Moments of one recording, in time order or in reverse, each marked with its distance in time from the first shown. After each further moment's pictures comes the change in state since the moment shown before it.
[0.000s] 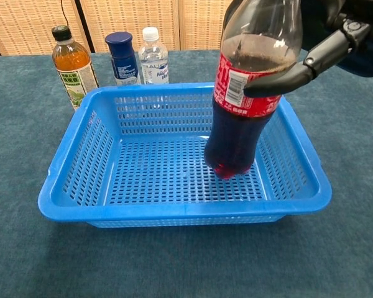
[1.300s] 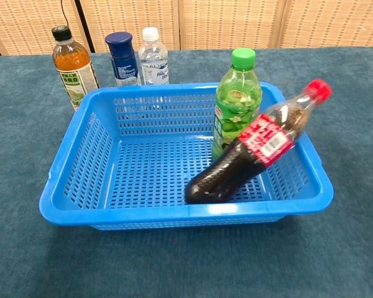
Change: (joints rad) left arm -0.053 0.012 -0.017 0.103 0.056 -0.062 -0.251; right arm -0.177 0.410 -0.092 0.000 0.068 0.149 -0.349
